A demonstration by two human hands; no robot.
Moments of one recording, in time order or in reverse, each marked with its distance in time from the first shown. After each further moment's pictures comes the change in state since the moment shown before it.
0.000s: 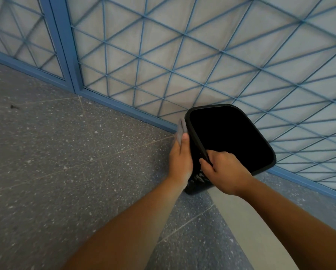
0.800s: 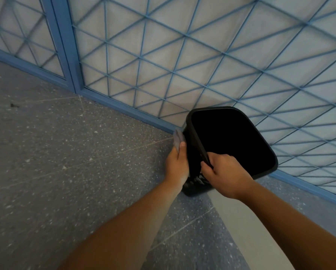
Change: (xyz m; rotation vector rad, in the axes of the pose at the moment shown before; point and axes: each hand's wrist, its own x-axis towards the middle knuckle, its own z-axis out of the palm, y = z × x) left_hand 0.002 -0.017 -0.008 0.040 0.033 -0.113; right_hand 0.001 0.000 0.000 0.033 -0.013 0.025
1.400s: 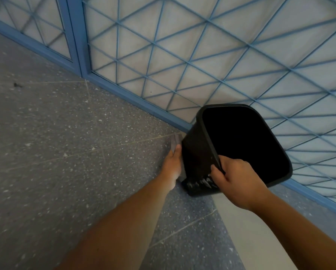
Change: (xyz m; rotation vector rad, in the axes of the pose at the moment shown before) left_hand 0.036 -0.029 -0.026 -0.005 -0.062 -0.304; right_hand -0.001 0.002 0.002 0.029 -0.019 -0.032
